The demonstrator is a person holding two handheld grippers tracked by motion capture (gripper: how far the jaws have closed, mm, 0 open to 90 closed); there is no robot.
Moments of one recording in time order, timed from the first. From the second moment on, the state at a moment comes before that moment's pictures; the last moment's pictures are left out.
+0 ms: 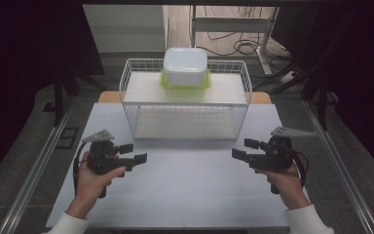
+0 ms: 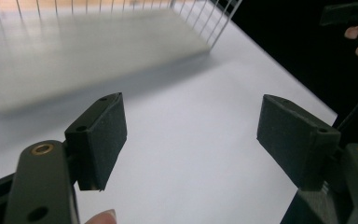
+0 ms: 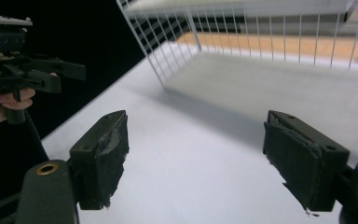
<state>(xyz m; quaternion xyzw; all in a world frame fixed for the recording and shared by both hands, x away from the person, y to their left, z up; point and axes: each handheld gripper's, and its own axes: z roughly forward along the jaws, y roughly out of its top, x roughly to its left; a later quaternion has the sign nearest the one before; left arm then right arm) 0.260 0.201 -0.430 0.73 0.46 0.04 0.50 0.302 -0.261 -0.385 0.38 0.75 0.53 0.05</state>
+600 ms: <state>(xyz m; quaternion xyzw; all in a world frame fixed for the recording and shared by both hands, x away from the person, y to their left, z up) 0.252 0.204 -0.481 0.75 0.49 0.06 0.44 0.287 -0.260 -0.458 0.41 0.79 0.46 0.04</state>
